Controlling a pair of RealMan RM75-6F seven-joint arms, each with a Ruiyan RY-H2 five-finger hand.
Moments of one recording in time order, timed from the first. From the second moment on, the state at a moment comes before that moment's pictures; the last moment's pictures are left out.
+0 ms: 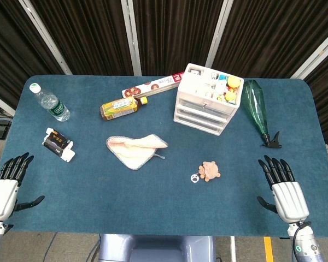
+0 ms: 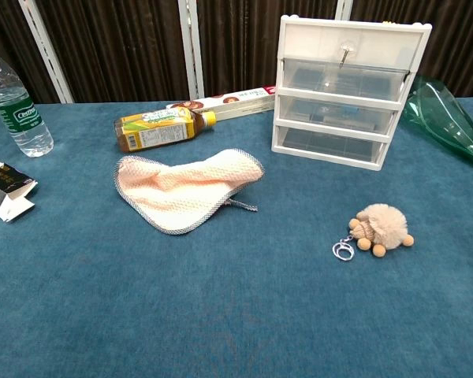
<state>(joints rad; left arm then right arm) -0.08 -1.11 0.01 -1.74 1.54 1.48 0.02 0.15 -1.21 -0.03 -1.69 -1.59 1.54 -0.19</state>
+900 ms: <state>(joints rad) -0.08 -1.11 0.01 -1.75 1.53 1.47 0.03 0.30 -1.29 0.08 -1.83 -1.51 1.30 -0.36</state>
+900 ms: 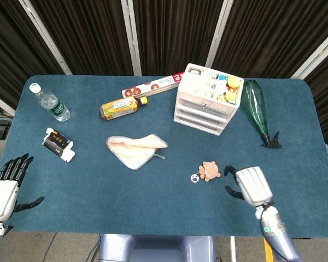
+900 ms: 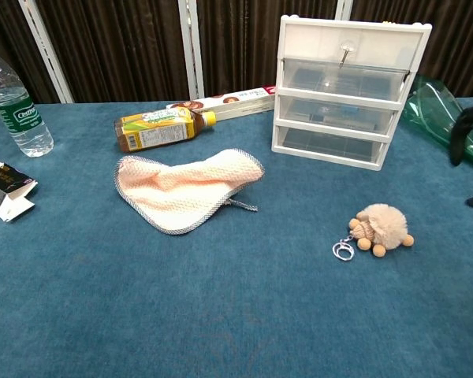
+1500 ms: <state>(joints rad) -0.09 -1.11 0.01 -1.75 1.54 1.45 0.01 0.43 -1.62 0.11 -1.72 -1.26 1.15 -0.68</state>
